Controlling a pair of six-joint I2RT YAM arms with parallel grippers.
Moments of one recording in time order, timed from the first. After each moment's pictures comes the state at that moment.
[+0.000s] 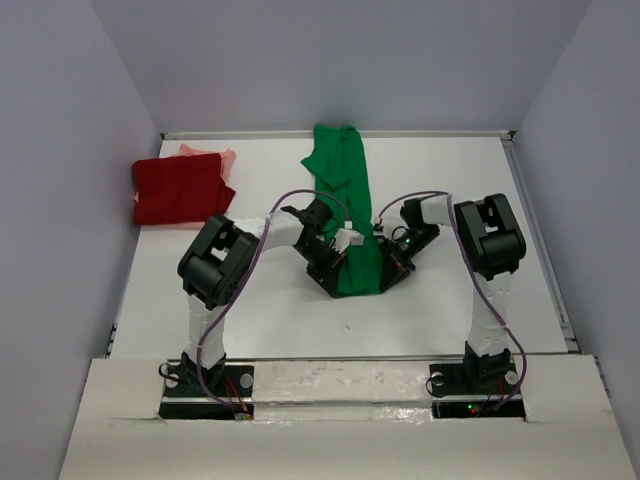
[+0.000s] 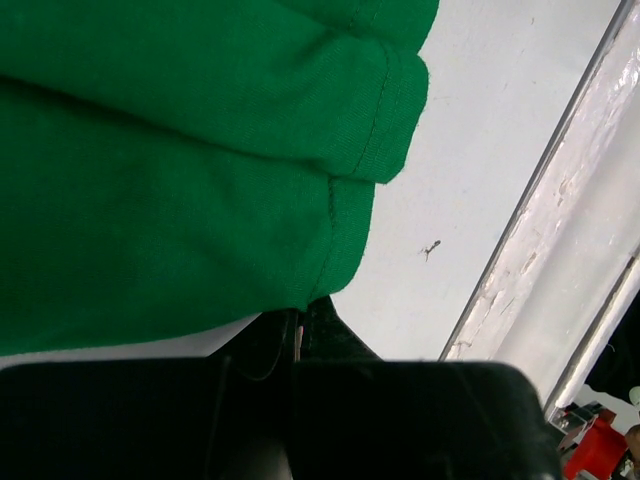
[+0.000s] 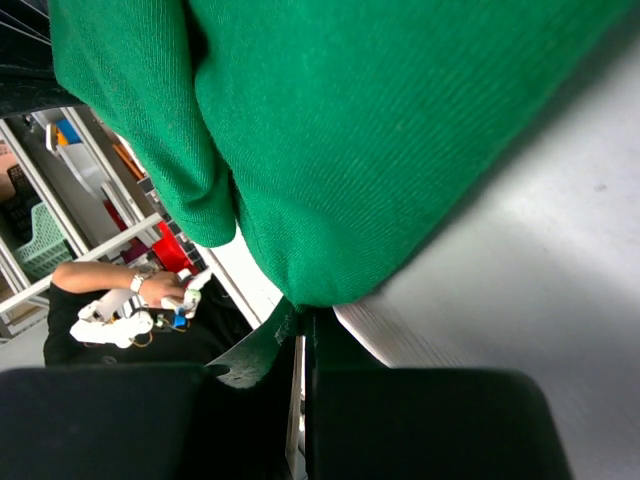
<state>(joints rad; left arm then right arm) -0.65 1.98 1.24 -0.66 0.73 0.21 0.26 2.14 1.29 -1.01 -0.88 -0.24</state>
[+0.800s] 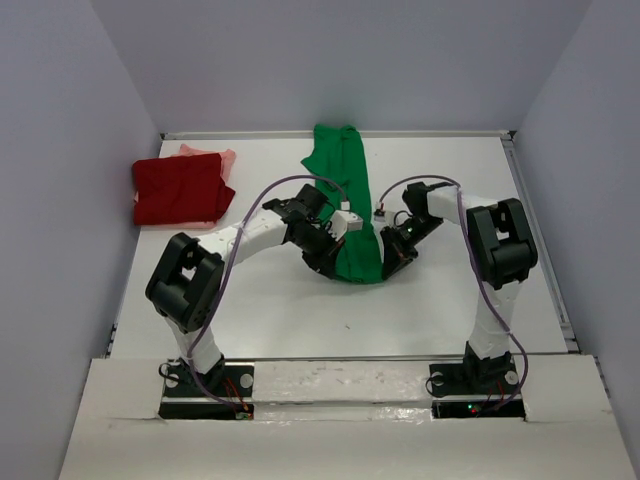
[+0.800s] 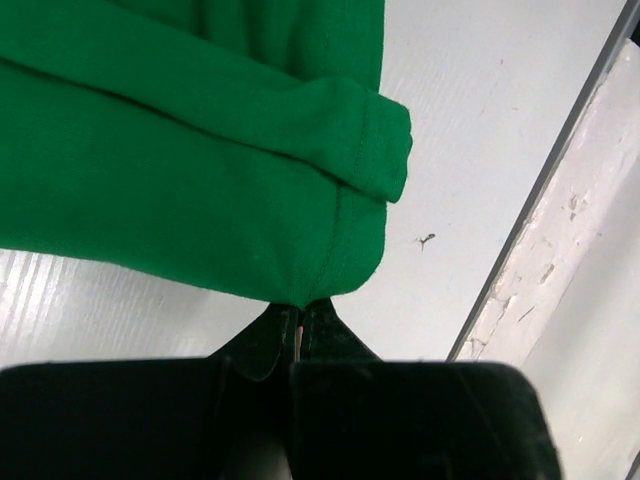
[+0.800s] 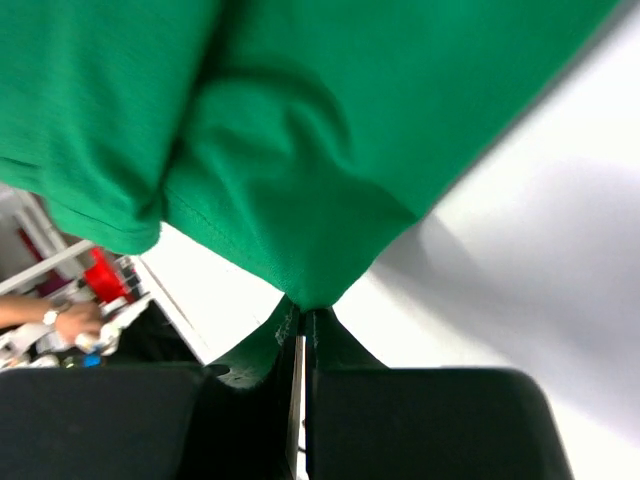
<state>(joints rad) -0.66 1.74 1.23 -0.65 0.59 0.21 0.26 2.02 1.32 -1.01 -0.79 -0.26</state>
